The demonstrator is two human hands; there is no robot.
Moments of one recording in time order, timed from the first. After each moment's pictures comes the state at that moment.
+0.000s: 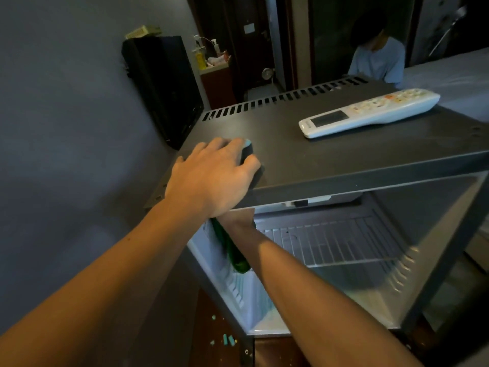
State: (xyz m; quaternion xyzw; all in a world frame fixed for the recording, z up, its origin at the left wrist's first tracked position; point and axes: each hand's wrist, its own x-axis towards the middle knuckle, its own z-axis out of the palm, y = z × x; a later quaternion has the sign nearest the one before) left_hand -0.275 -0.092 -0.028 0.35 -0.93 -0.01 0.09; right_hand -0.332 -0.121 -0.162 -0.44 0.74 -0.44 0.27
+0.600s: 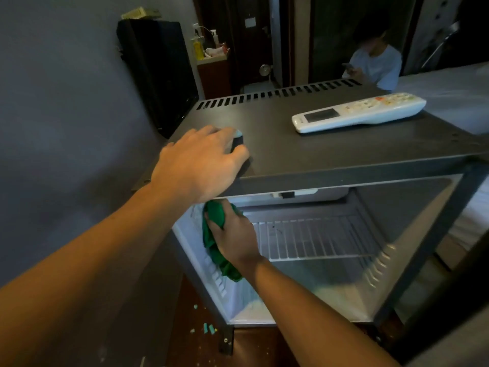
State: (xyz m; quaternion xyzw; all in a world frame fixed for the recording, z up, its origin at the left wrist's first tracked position) left_hand -0.274 -0.099 -0.030 0.34 -0.93 0.01 0.13; right_hand -0.324 -0.094 -0.228 -0.46 0.74 -0.48 0.10
